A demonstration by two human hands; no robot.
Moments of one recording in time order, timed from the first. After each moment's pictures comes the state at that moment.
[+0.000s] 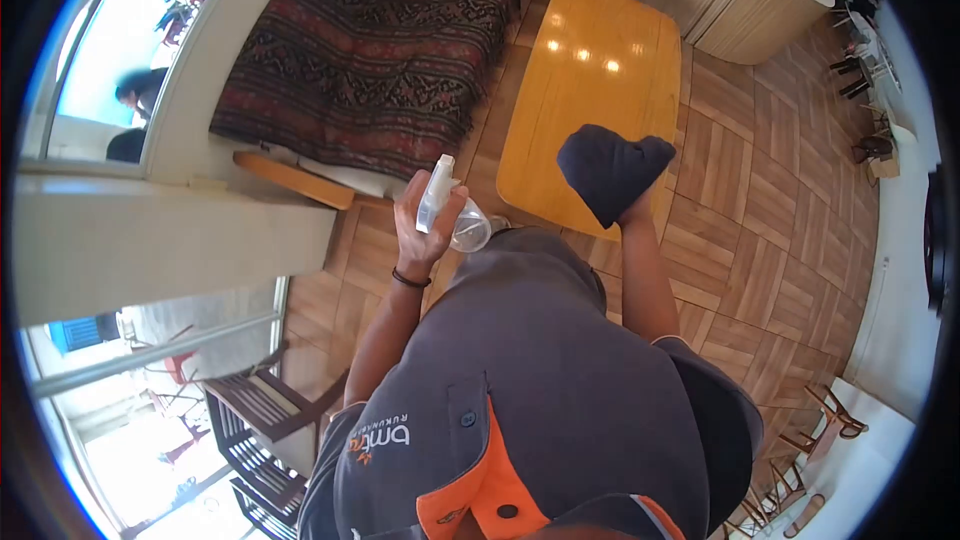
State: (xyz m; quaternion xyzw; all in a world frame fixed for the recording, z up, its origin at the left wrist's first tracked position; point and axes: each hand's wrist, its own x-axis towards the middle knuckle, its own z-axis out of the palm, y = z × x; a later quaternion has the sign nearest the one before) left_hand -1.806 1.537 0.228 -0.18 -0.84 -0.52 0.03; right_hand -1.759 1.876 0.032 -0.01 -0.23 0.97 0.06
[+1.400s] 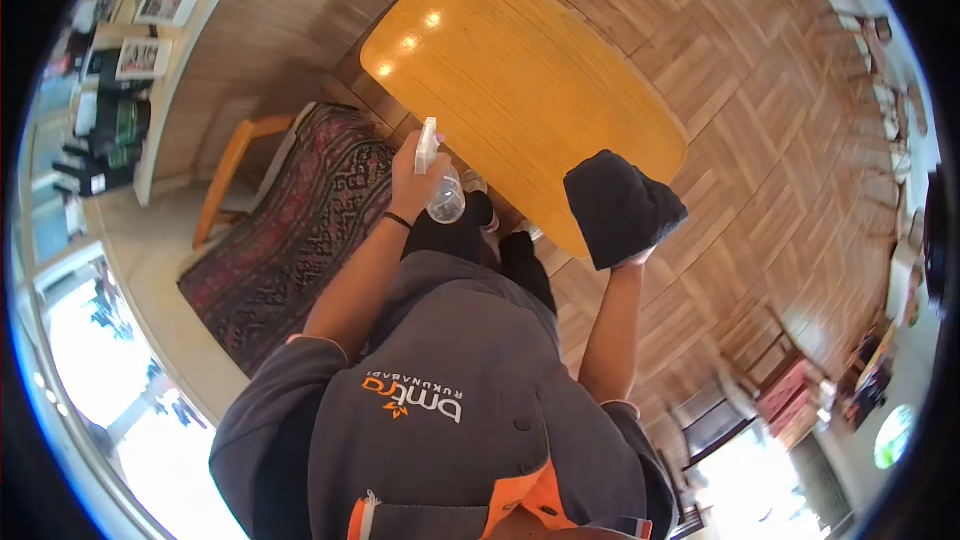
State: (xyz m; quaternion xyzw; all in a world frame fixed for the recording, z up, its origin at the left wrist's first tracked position) left_hand -2.349 1.847 0.055 -0.51 -0.64 -0.39 -0.41; right_hand -1.968 1.786 0.009 -0.27 0.01 0.70 0.65
